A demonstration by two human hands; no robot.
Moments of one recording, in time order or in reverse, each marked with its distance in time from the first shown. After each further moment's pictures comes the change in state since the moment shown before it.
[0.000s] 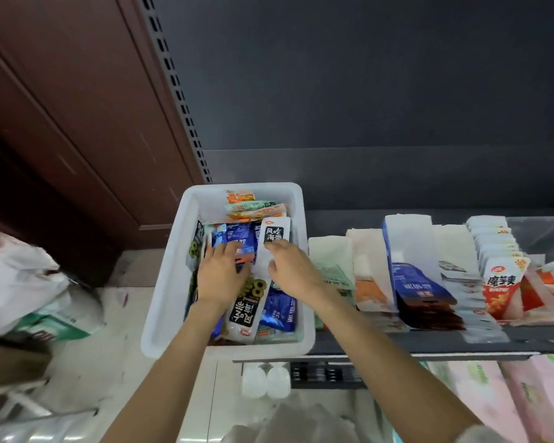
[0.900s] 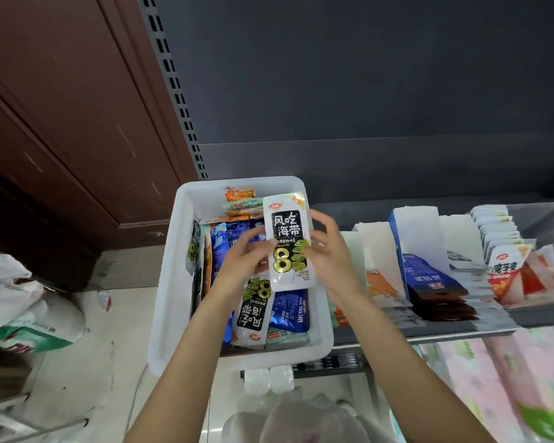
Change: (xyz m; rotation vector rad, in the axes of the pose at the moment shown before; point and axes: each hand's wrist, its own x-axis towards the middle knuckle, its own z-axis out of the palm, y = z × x) left_hand 0.007 0.033 -0.037 -1.283 -0.426 -0.331; right_hand -0.027 -0.013 -0.032 1.022 0.323 0.344
